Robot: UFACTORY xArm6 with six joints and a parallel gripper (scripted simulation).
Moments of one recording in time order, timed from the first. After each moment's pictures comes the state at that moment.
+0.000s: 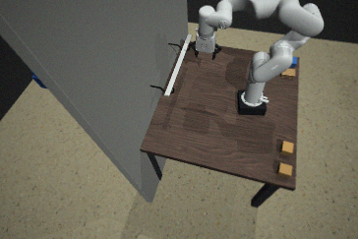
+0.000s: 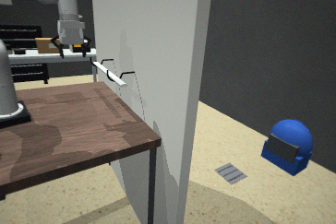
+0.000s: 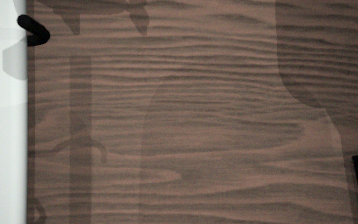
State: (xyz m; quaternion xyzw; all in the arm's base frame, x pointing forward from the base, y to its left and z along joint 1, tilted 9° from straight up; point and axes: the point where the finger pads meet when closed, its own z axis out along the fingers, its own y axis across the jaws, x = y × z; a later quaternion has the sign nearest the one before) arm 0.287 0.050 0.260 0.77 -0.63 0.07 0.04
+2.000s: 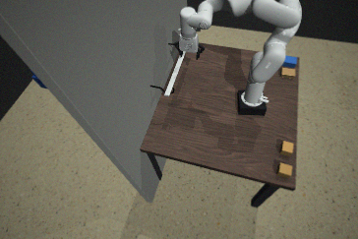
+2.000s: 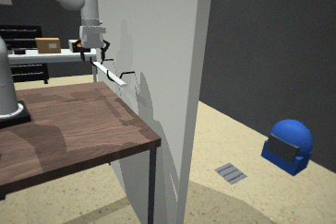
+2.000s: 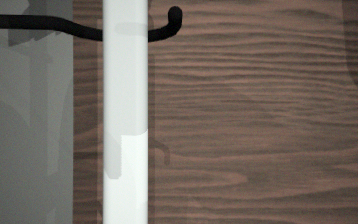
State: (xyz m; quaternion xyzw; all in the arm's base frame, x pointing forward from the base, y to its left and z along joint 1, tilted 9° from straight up) arm 0.374 0.065 0.245 0.77 -0.63 0.07 0.04
